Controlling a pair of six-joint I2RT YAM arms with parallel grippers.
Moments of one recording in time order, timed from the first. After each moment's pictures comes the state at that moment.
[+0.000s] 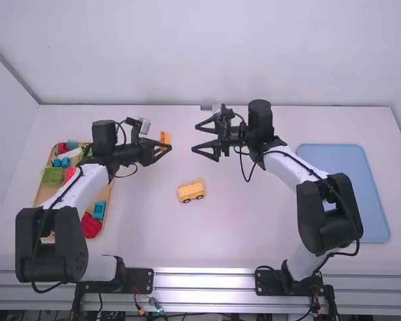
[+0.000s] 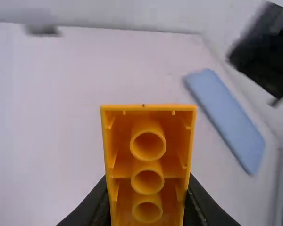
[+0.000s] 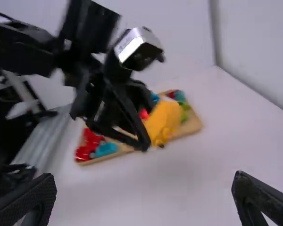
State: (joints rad) left arm 0.08 1.49 0.88 -0.07 1.02 -0.01; right arm 0.32 1.78 1.12 0.34 -1.26 -0.02
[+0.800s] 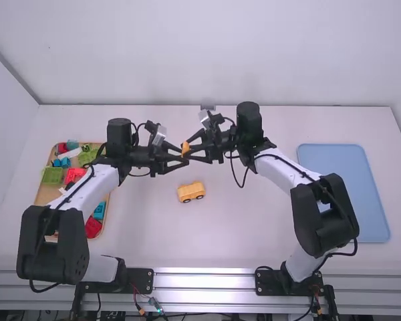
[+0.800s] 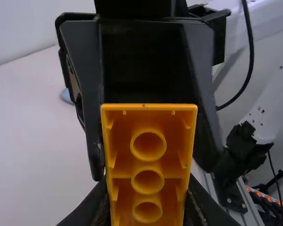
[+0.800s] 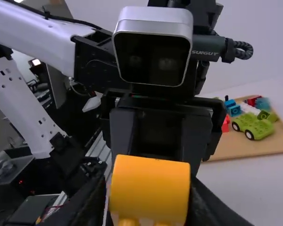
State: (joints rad) left arm -0.04 1.49 0.87 0.03 1.43 0.22; right arm 0.40 1.78 1.12 0.44 -1.44 0.11
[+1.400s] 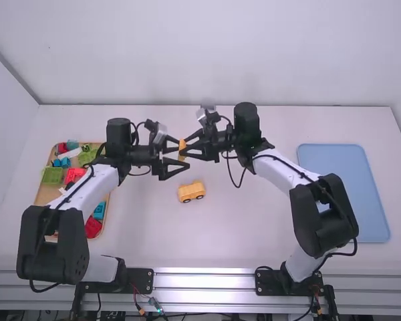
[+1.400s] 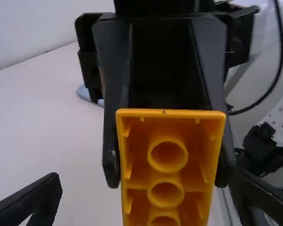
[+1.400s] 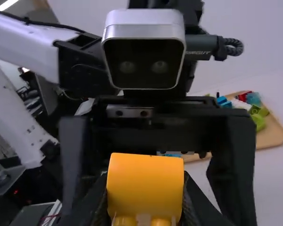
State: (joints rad) left arm -0.04 1.49 0.87 0.04 1.33 0.20; right arm 0.42 1.78 1.12 0.44 -1.34 0.17
